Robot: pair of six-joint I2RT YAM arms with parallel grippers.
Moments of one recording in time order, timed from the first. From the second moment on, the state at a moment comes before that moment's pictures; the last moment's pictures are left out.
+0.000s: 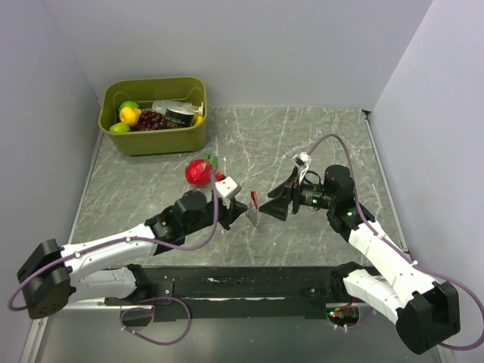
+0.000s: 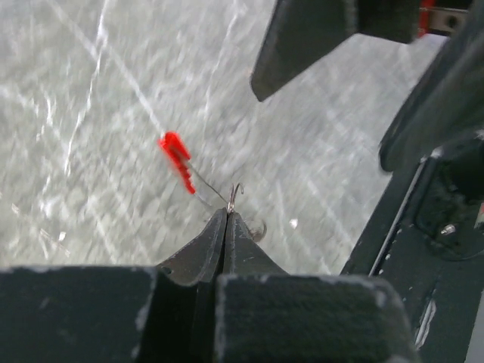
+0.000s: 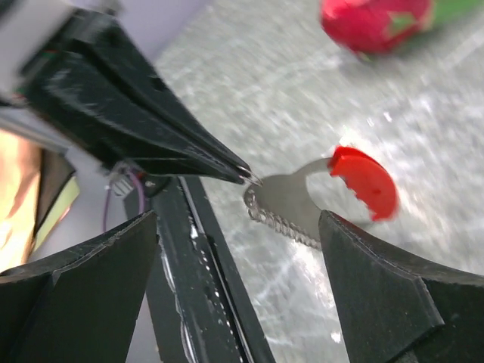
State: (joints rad) left arm -0.97 1.13 0.67 0.19 0.02 -0.17; right arm 0.38 0.93 0.62 0.01 -0.82 0.34
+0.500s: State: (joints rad) left arm -0.97 1.02 0.54 0.46 0.09 -0.13; right arm 0.33 0.89 0.63 0.00 -0.79 0.38
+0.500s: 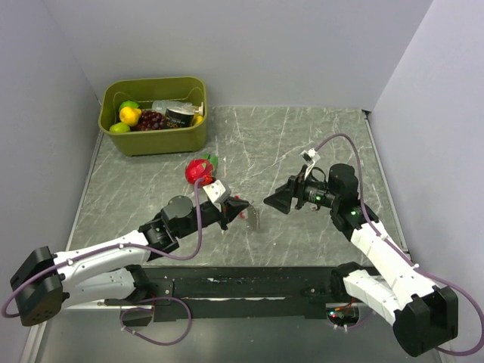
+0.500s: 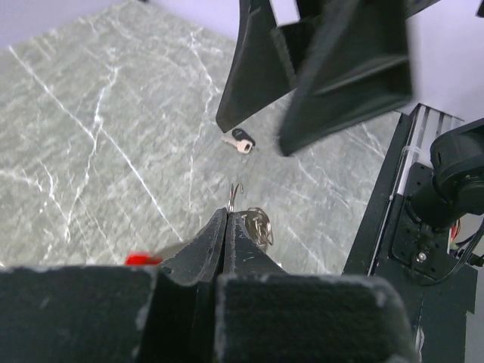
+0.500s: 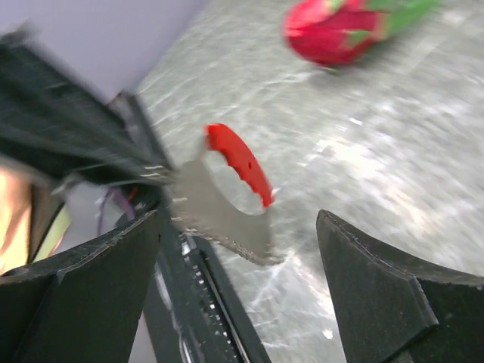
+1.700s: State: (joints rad) left arm -0.92 0.96 0.47 0.60 0.10 -0.10; right arm 0.20 1.31 0.85 -0.58 0.03 0.38
